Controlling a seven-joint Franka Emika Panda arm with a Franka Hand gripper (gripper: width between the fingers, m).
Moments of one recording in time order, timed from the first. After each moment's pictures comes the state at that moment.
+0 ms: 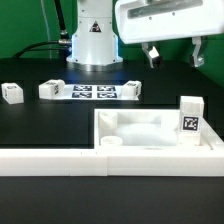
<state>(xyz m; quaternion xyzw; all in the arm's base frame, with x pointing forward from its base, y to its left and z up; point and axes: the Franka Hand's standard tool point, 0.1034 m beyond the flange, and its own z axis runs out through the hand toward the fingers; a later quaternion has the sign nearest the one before) 0.551 0.094 0.108 -0.92 0.37 0.01 0.11</state>
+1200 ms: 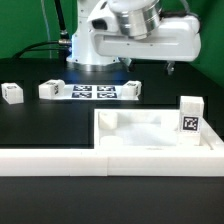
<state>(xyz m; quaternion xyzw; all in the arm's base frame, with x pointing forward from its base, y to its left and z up) 0.458 0.077 0.077 -0.92 0.26 0.28 0.11</state>
